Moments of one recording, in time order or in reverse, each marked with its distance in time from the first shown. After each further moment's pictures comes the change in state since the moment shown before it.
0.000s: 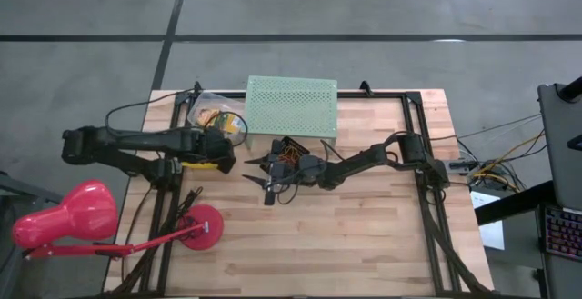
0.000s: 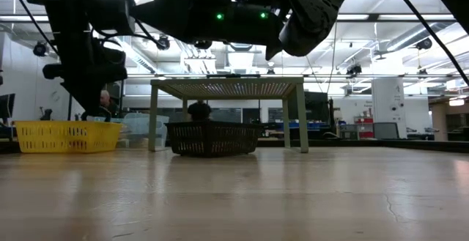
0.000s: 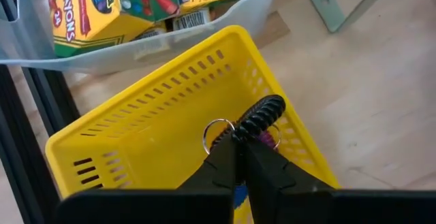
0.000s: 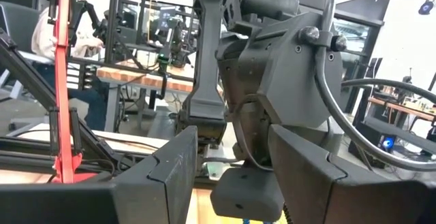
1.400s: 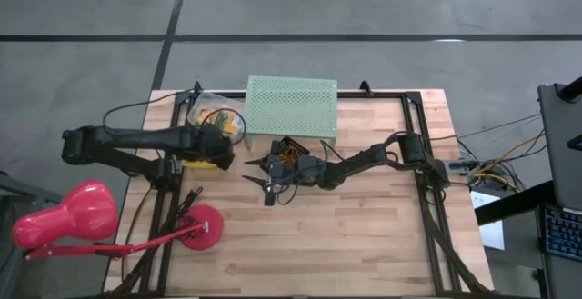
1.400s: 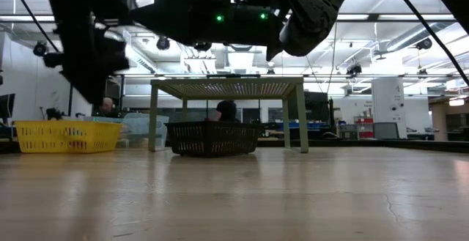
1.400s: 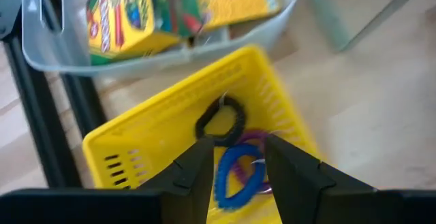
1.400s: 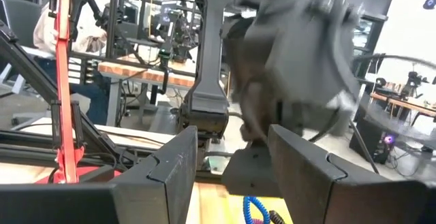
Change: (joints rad) left arm 0.000 0.000 0.074 -0.103 -0.042 -0.044; right arm 0.001 0.000 0.000 -0.023 -0.001 0.003
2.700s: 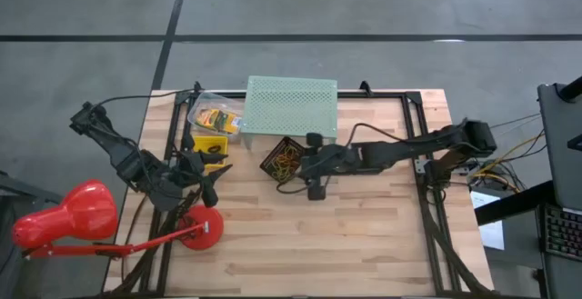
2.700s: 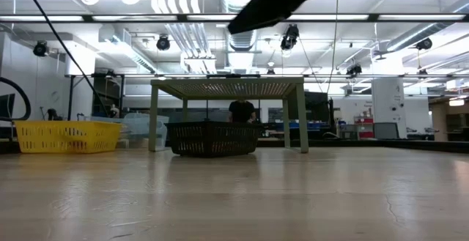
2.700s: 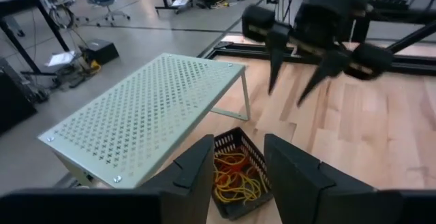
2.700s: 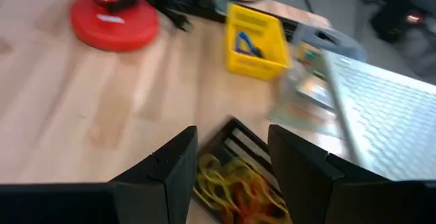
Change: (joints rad) left arm -0.816 -0.190 0.204 0.362 -0.592 0.374; right arm 0.024 -0.588 -0.167 -1.105 0.070 0.012
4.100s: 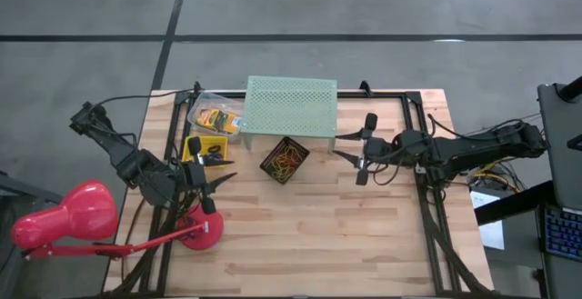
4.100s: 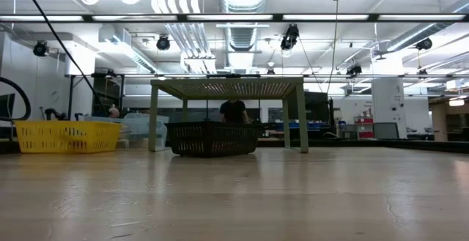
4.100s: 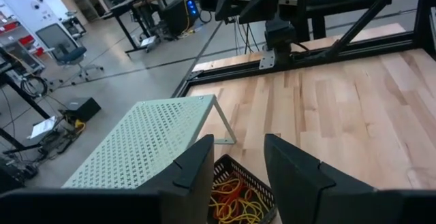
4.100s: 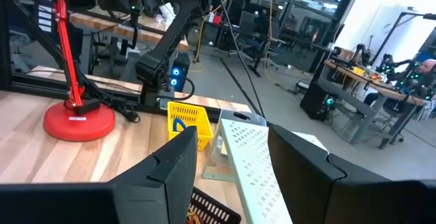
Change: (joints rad) left arm 0.002 -0.006 -0.001 0.236 0.103 0.459; right arm 0.002 -0.626 -0.483 0.347 0.087 -0.072
